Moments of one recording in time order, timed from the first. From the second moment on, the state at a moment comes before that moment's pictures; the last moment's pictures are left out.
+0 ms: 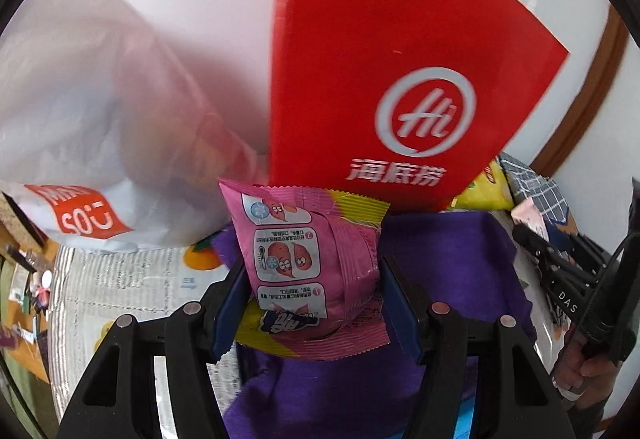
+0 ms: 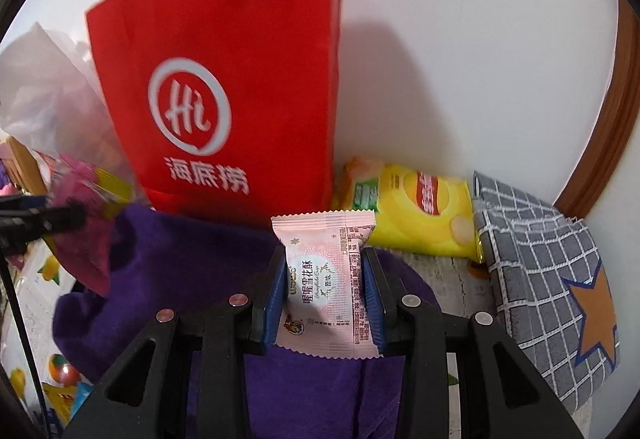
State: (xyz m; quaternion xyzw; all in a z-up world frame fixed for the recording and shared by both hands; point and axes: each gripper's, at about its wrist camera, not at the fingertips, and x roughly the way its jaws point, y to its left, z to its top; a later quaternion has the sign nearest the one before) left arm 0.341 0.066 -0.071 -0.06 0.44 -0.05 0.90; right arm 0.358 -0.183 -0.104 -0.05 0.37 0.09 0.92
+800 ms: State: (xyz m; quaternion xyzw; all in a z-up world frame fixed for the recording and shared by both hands) left arm 0.353 0.077 -0.084 -0.07 0.46 -0.03 0.89; right arm 0.375 -0.195 -0.126 -0.06 0.40 0.07 0.91
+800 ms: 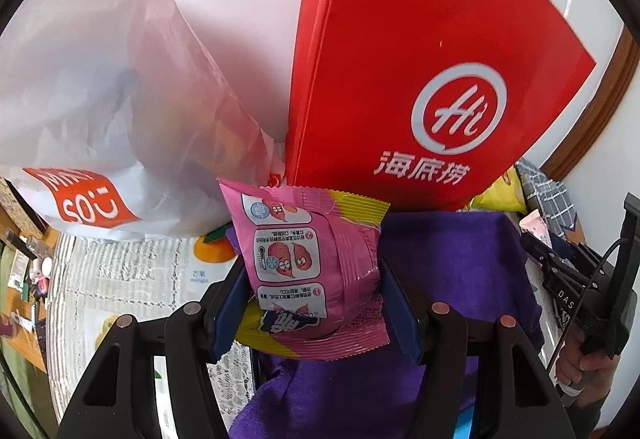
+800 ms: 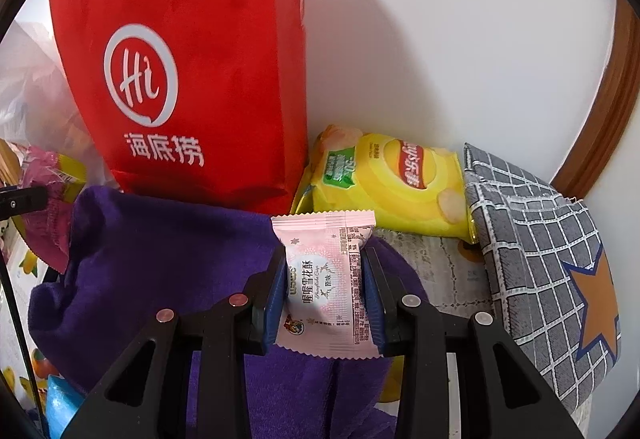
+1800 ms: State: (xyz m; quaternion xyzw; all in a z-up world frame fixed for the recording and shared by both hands) left arm 0.373 0.040 -0.139 -0.03 0.55 -0.04 0.84; right arm 0.375 -0.149 -0.178 -0.10 0.46 0.11 0.87
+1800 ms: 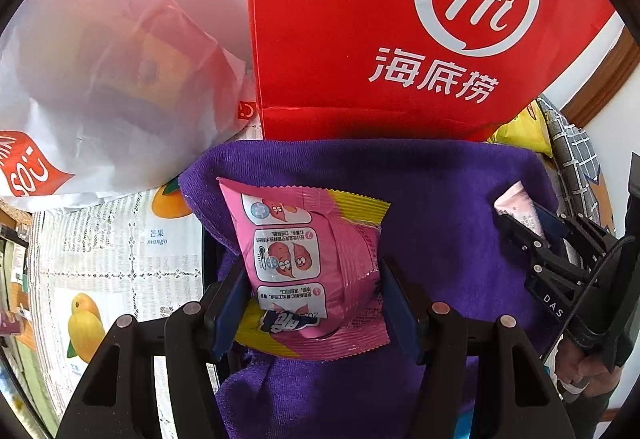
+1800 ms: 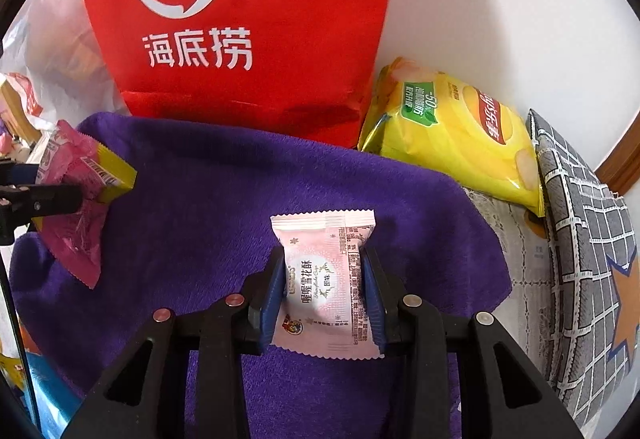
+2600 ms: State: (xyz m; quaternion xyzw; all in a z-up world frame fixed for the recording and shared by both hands) left arm 0.319 0.033 -0.046 -0.03 0.42 -0.09 0.90; right arm 0.297 -0.172 -0.076 -0.07 0.37 0.06 0.92
